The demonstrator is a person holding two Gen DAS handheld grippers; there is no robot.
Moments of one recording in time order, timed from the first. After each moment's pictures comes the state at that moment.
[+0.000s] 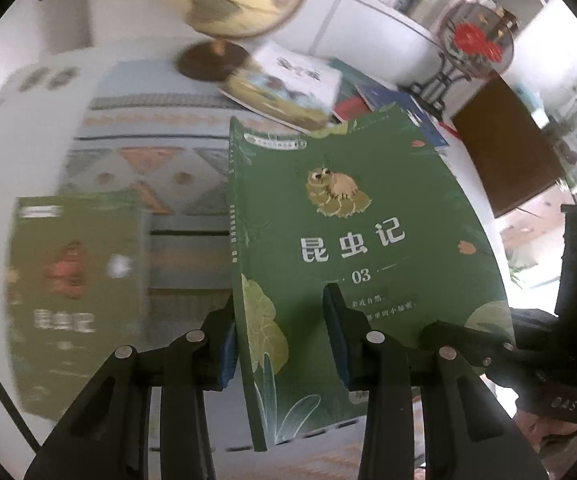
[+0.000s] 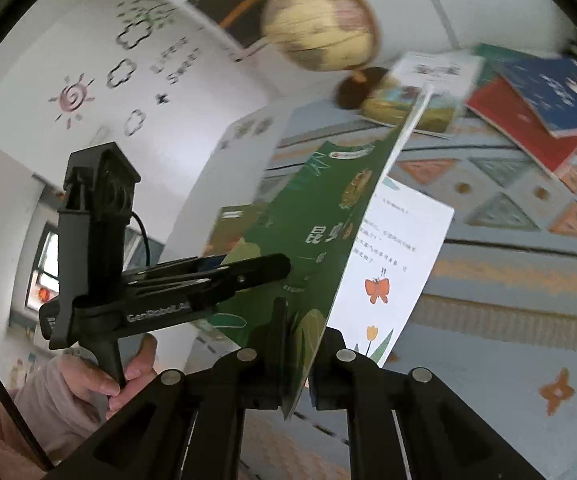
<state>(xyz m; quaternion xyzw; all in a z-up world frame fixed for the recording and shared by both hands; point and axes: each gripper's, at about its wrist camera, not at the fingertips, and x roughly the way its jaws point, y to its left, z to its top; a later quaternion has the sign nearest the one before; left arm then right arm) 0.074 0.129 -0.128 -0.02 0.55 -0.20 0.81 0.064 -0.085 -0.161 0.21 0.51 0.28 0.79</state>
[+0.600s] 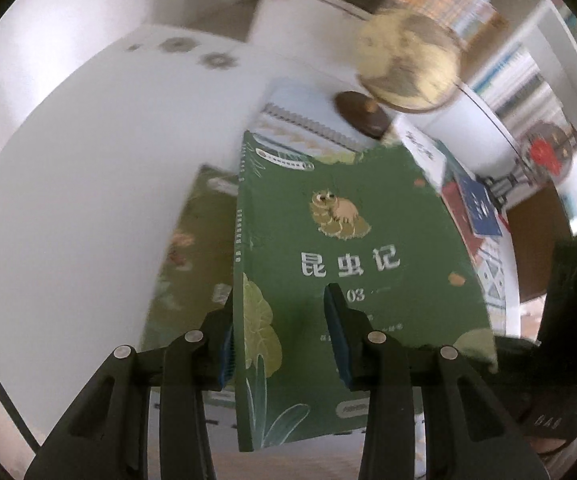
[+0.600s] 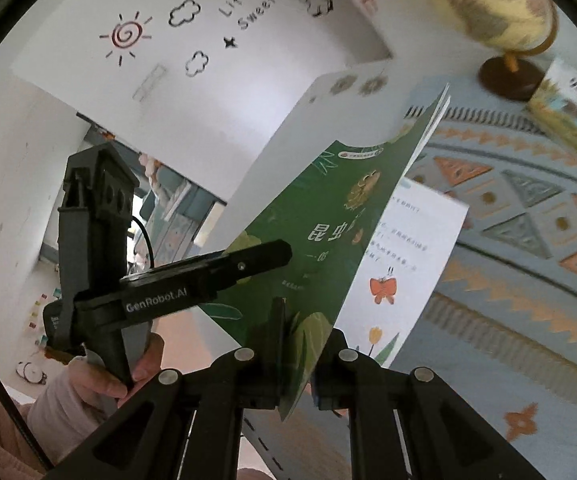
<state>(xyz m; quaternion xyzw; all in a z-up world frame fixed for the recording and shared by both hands) 0.076 0.306 -0.121 -0.14 0.53 -0.08 0.83 0.111 0.082 -0.183 0.17 0.54 0.38 0.73</state>
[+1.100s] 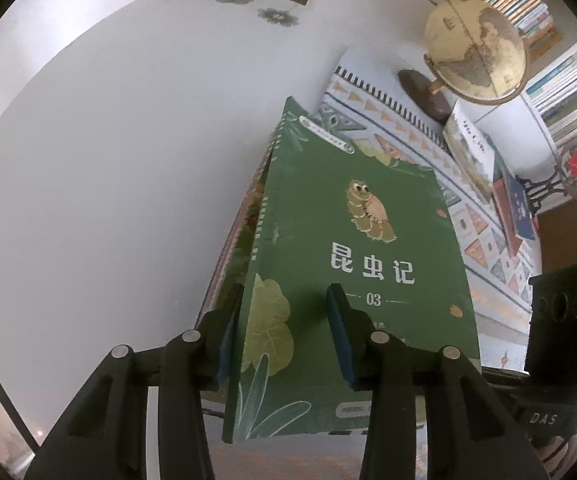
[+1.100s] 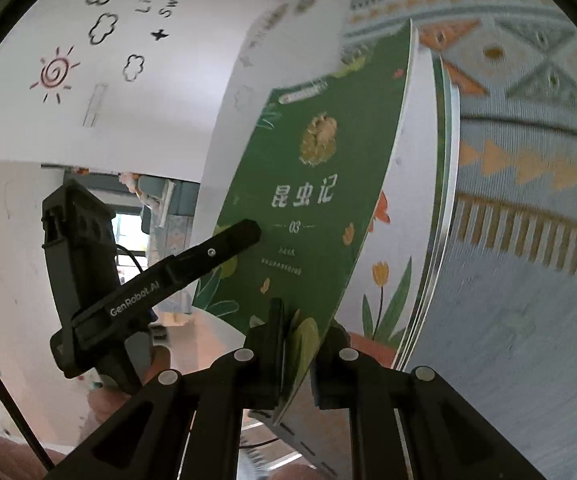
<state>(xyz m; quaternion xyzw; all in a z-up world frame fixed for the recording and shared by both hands) 0.083 0.348 -0.178 -0.15 0.58 -0.04 0.80 0.123 0.113 -0.274 0.28 0.64 0.32 0.64</state>
